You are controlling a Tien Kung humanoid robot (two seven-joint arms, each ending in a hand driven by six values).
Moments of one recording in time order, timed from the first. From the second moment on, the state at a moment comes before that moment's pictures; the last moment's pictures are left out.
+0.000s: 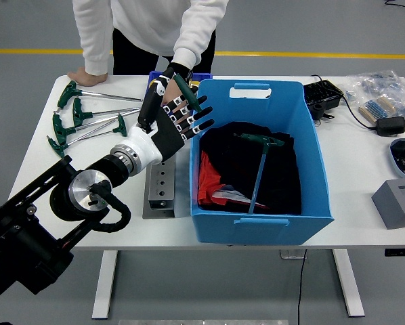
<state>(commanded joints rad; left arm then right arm) -0.51 0.19 -0.88 -1.65 0.06 0.53 0.12 0.07 -0.20 0.56 0.18 -0.16 -0.17 0.00</state>
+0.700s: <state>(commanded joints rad) -0.60 0.15 -0.75 -1.69 0.11 0.52 0.14 0.07 -0.20 0.56 0.18 -0.16 -0.17 0.01</state>
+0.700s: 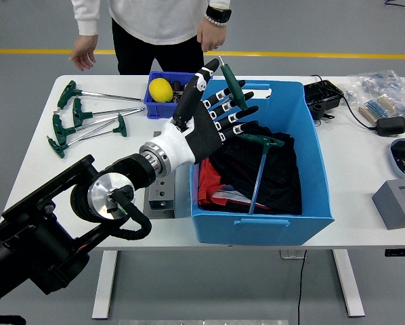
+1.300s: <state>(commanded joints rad) -0.80 0.11 -0.40 -1.33 0.60 0.34 0.29 0.08 -0.21 0.57 0.18 -0.16 -0.17 0.00</state>
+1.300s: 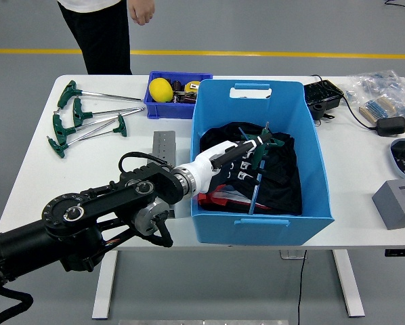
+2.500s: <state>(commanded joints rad) -0.85 0.07 -0.34 -1.29 2.06 0.10 0.49 0.09 -0.21 0.61 0.18 -0.20 -0.17 0.00</state>
